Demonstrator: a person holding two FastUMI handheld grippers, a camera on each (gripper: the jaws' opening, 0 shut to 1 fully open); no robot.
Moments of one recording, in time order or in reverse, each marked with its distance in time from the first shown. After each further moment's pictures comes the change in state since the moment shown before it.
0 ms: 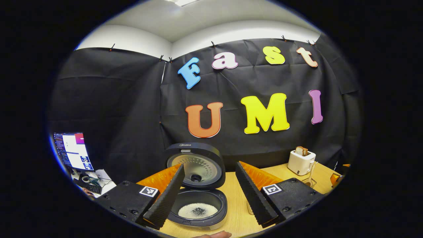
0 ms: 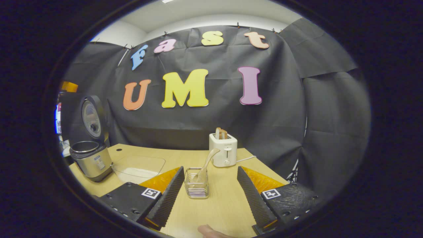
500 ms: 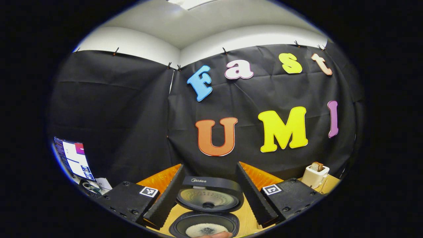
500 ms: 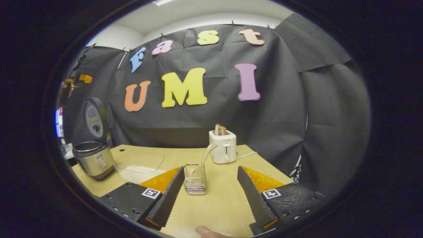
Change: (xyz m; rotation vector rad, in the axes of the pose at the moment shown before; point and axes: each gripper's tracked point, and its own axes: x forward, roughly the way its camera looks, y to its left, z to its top) left arm 0.098 0.043 0.062 -0.014 -0.106 0.076; right arm 0.000 -0.025 -0.012 0.022 -0.004 0.022
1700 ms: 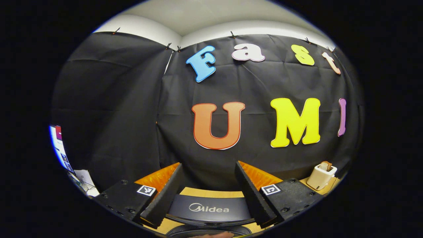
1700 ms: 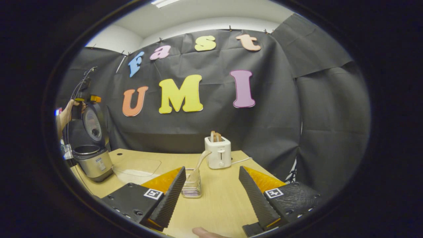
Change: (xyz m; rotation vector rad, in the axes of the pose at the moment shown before) left arm 0.120 0.026 -0.072 -0.049 0.067 -0.053; right arm -0.012 -0.011 0.014 0.000 -0.047 -0.016
